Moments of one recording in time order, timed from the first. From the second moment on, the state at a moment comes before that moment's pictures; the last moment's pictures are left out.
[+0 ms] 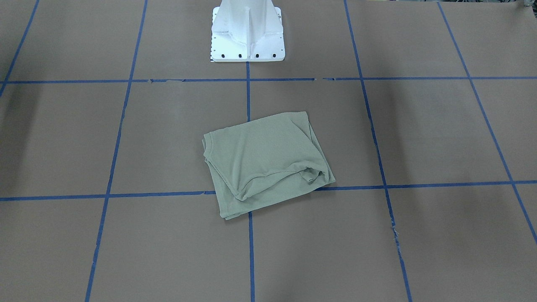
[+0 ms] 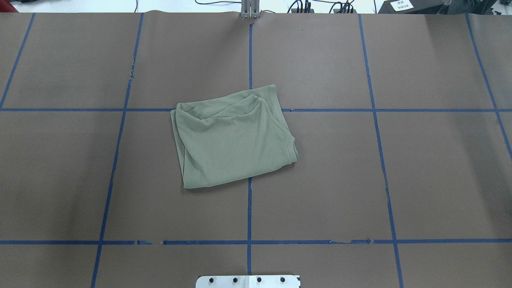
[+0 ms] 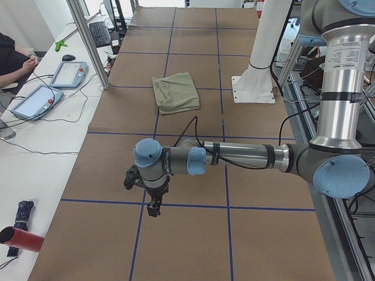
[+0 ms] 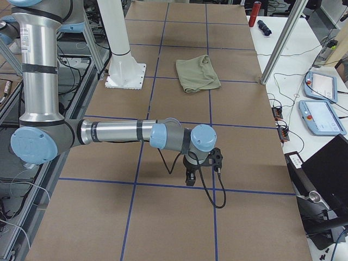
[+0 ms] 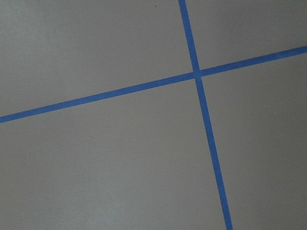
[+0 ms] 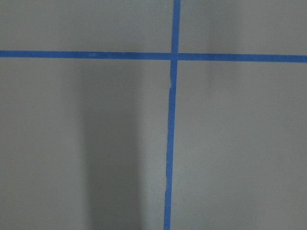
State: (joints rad) left arm -1.56 -1.58 -1.60 -1.51 -2.26 0.23; right arm 1.58 -1.62 1.68 -1.77 2.40 -0.10
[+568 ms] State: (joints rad) left arm -1.56 -1.58 -1.61 -1.51 -2.26 0.23; right arm 1.60 -1.63 1.69 -1.56 2.39 0.13
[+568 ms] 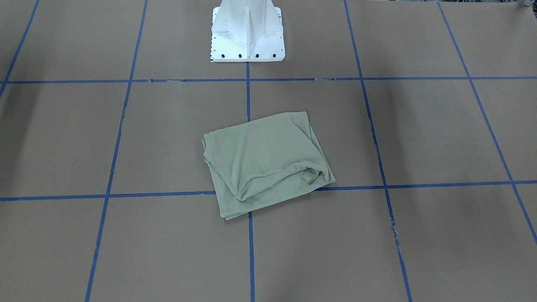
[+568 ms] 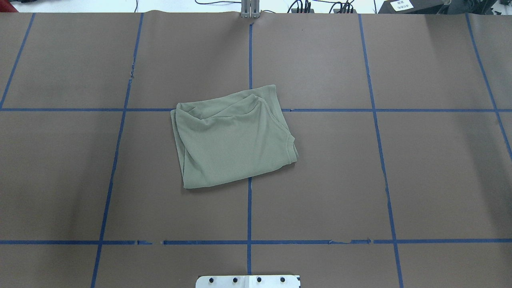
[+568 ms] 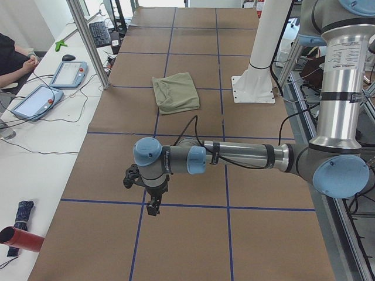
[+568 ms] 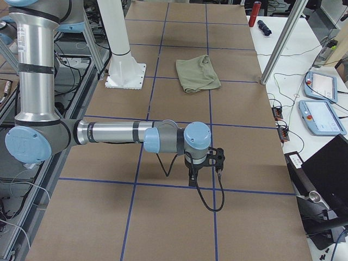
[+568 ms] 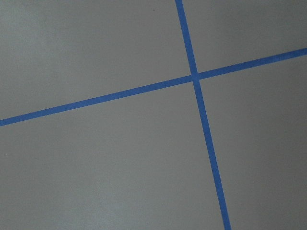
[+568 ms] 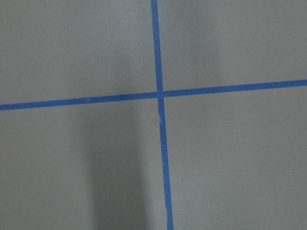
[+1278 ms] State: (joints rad) left arm -1.56 -1.58 -1.61 -1.51 -2.28 0.16; right arm 1.57 -1.63 1.69 -1.48 2.39 0.22
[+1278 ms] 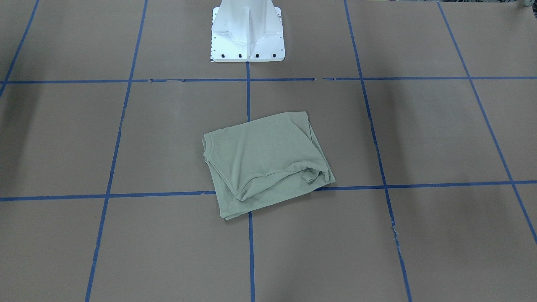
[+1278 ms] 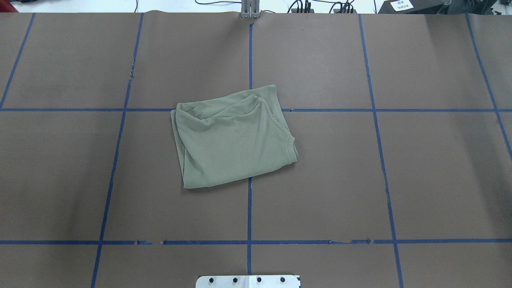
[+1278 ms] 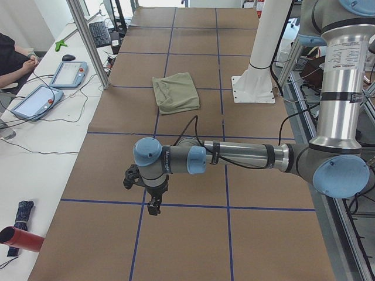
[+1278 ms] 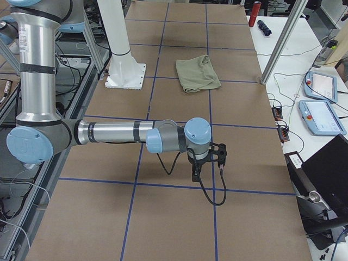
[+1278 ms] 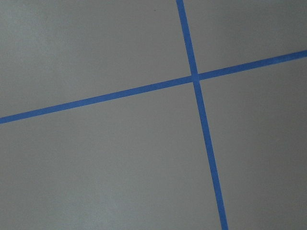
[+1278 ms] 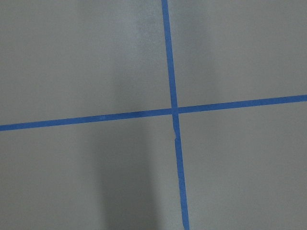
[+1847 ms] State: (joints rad) left arm -1.57 -1.58 -1.62 -1.51 -2.33 0.03; right arm 1.57 -1.63 1.69 -1.49 2.40 0.21
